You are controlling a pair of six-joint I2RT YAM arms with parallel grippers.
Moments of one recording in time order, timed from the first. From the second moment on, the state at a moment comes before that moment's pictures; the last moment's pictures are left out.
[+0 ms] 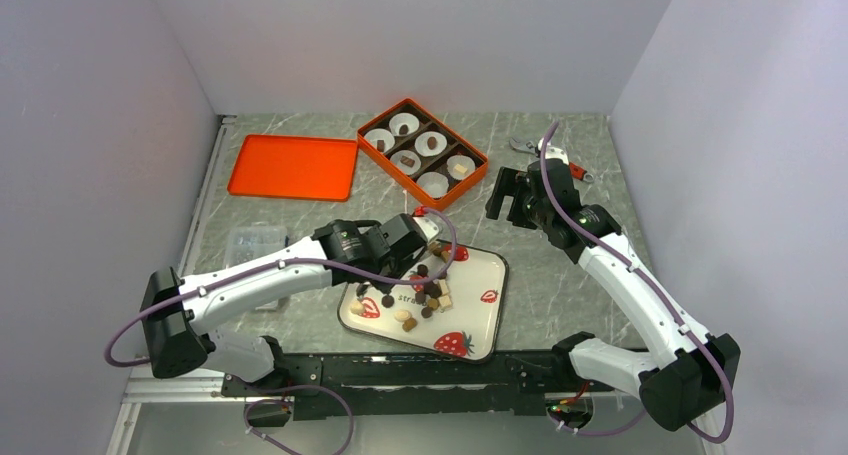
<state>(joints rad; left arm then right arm) -1.09 1.37 1.21 -0.95 -0.28 -0.23 0.41 1.09 1.01 -0.60 0.15 0.53</state>
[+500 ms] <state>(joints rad) -1.00 1.38 1.37 -0.96 -0.29 -0.22 0.41 1.09 1.01 -0.60 0.16 0.53</state>
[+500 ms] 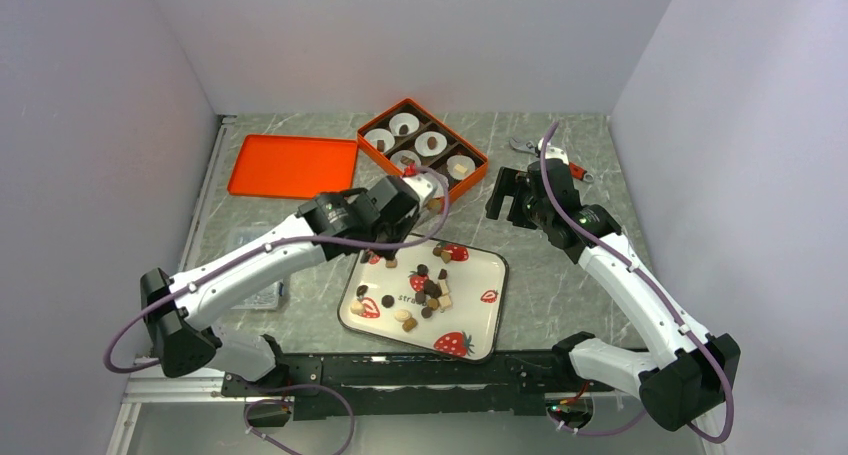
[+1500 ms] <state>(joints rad) -0.75 1.85 1.80 -0.94 -0.21 -0.15 0.41 1.09 1.01 -0.60 0.16 0.51</state>
